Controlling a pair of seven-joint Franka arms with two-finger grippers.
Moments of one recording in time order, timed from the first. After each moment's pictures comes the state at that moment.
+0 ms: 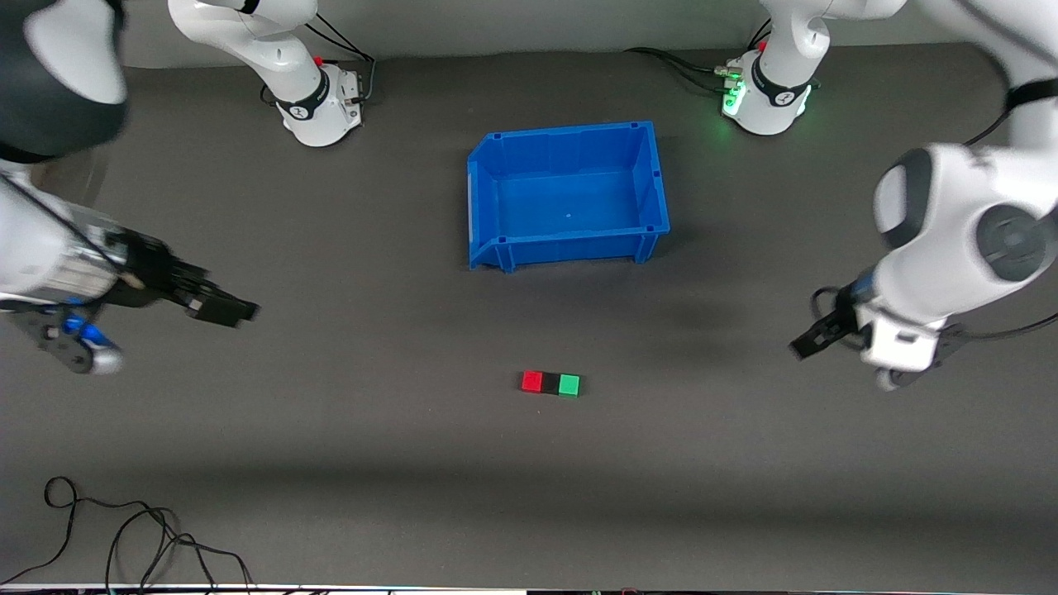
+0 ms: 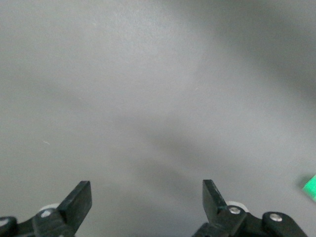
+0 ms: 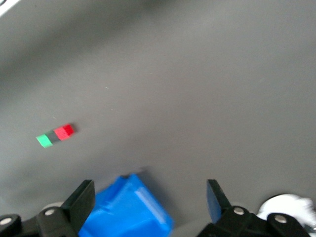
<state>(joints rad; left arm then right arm) -0.18 0.20 0.08 -1.78 -0.05 1.92 -0.52 0.16 0.41 -0.07 -1.01 0.18 1.27 0.61</state>
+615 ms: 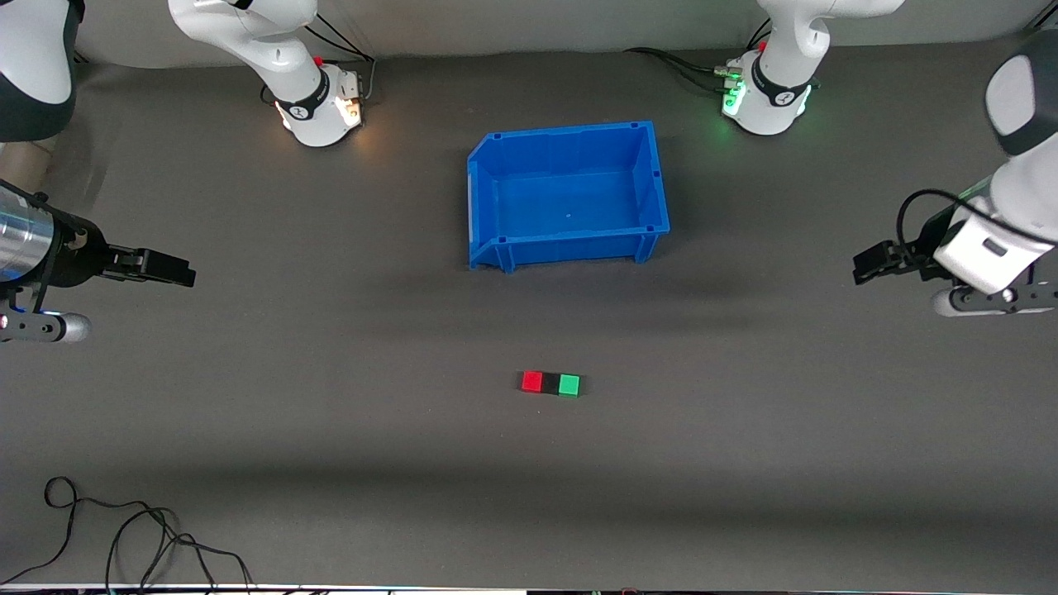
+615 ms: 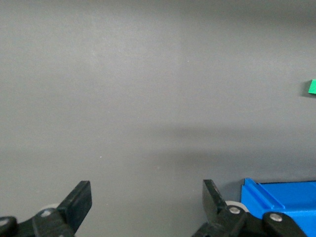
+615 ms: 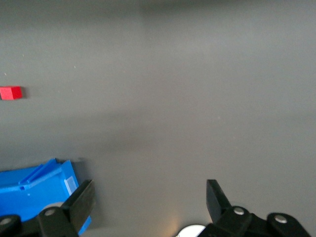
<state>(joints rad) -0.12 0.03 0.08 -1.73 -0.04 1.74 -0.07 0.14 0.28 -0.09 -1.22 0.06 1.36 0.19</state>
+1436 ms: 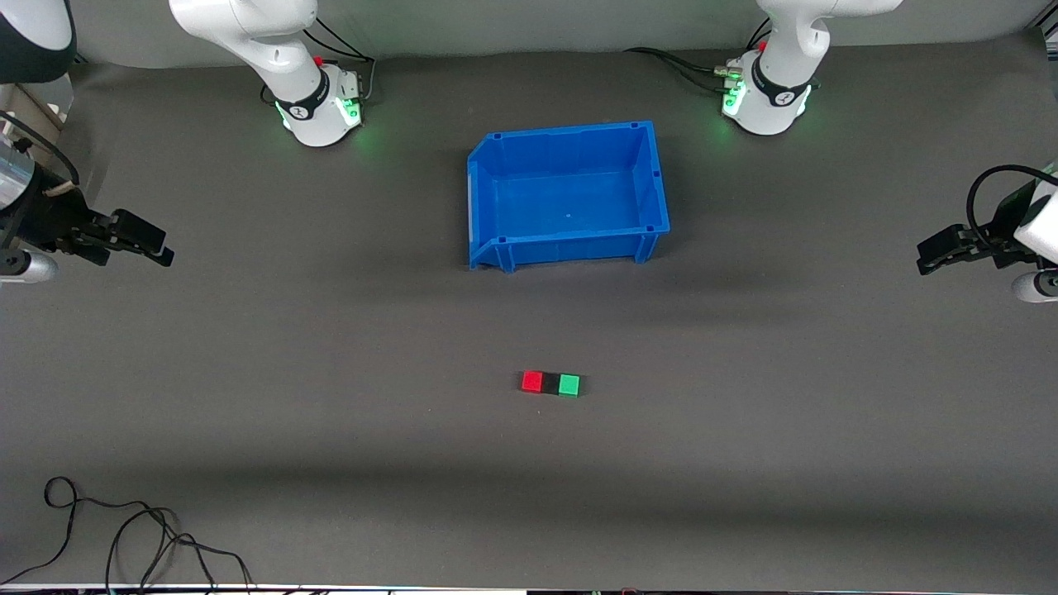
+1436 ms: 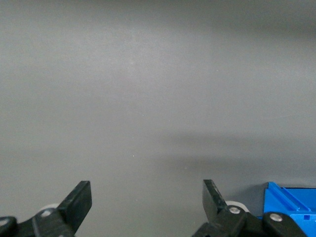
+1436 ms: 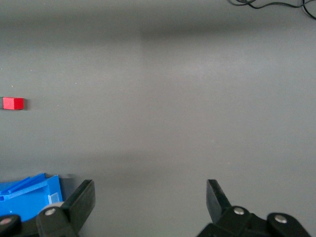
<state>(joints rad) -0.07 0.04 0.08 -1.65 0.04 1.68 -0.05 0.04 -0.03 -0.04 -1.66 0.05 1.67 0.08</state>
